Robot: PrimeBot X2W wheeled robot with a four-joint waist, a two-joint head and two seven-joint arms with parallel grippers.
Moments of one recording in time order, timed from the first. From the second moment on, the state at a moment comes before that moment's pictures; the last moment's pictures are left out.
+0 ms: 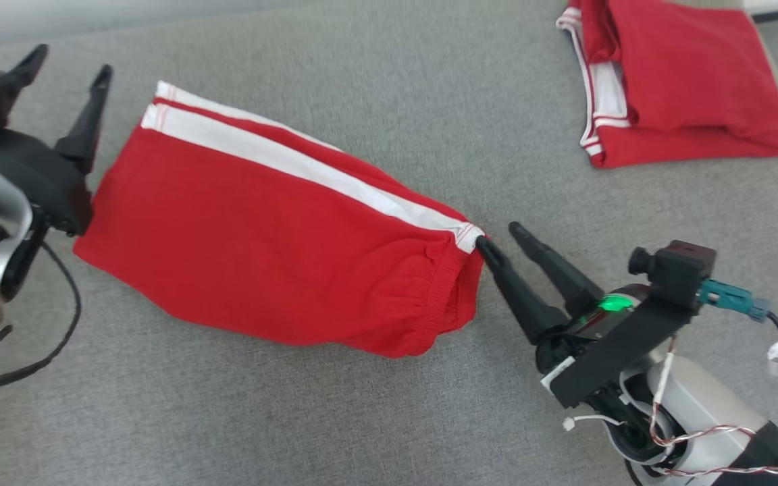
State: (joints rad) left arm -1.17 0.60 -0.98 0.84 -0.87 -0.13 -0.26; right arm -0.50 -0.46 0.65 0.09 1.03 0.13 -0.12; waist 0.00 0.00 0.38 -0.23
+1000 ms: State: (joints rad) left arm -0.72 0.51 -0.52 0.69 -0.62 -0.10 -0.26; right arm -0.25 -0.17 0.15 0.04 0.48 0.13 -0.26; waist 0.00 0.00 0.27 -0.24
